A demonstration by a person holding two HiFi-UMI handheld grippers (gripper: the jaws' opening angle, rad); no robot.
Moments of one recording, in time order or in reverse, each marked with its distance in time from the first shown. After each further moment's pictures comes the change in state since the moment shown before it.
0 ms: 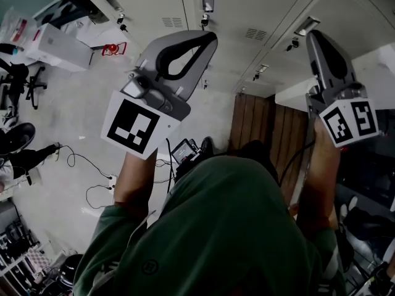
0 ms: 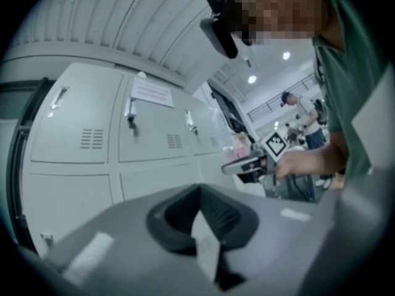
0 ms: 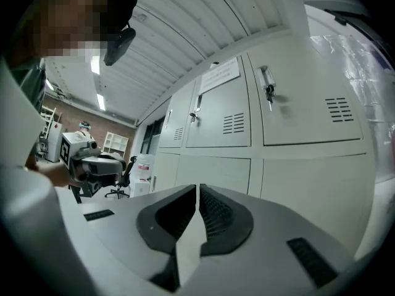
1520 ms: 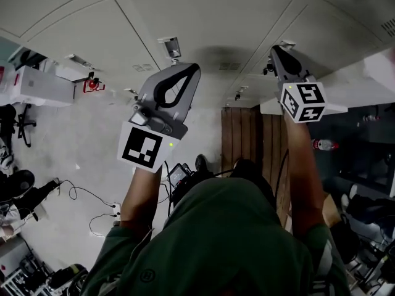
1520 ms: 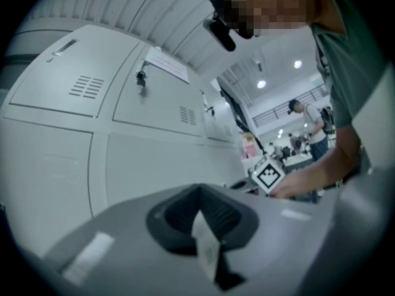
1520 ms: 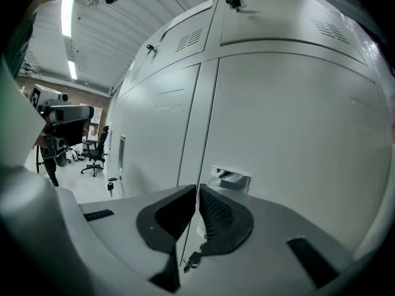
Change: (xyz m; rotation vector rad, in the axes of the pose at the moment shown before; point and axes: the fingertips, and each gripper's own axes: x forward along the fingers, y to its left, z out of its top) left arm 0.087 0.041 -0.070 -0.094 0.041 -0.018; right arm 0.076 -0.118 -0.148 -0.008 0.281 -0.197
